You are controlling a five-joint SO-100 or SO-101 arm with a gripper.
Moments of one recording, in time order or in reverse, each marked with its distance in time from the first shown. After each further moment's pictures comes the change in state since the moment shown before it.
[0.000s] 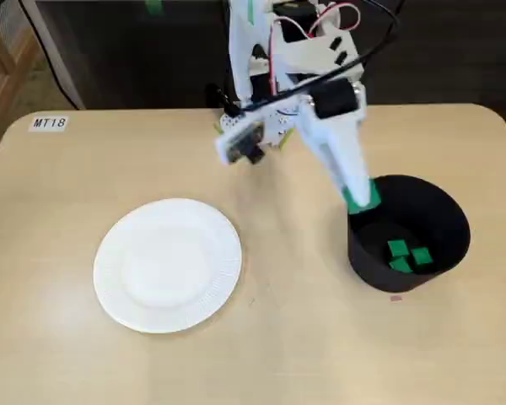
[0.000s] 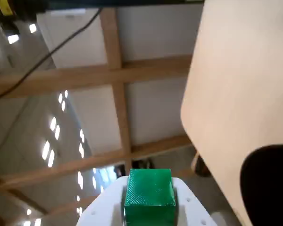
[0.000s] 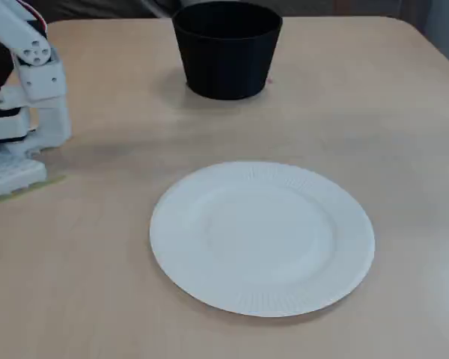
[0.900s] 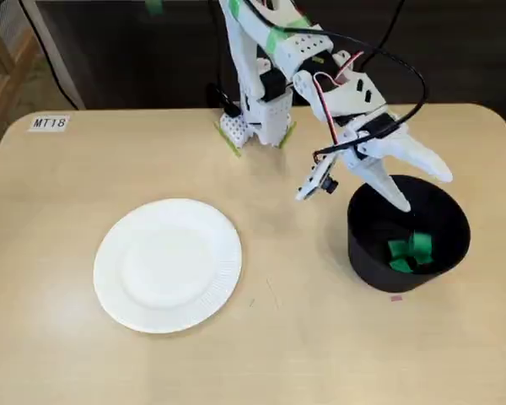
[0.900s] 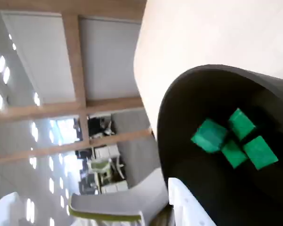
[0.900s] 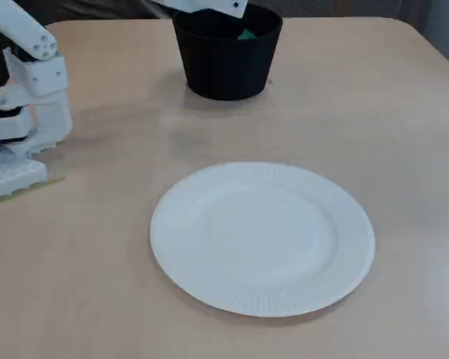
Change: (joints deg) arm -12.2 -1.6 19.5 -14.5 -7.3
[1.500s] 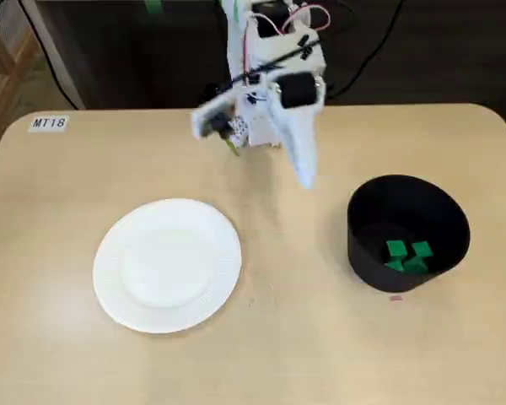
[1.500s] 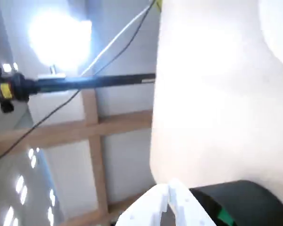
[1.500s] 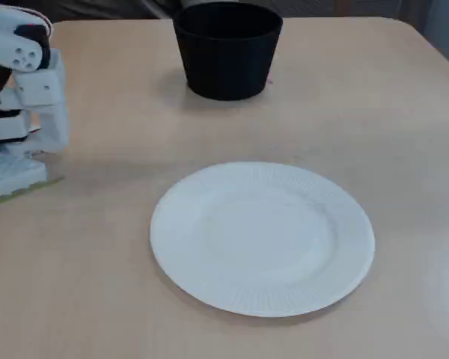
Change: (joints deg) arm 31.9 30.7 -11.0 44.4 0.9
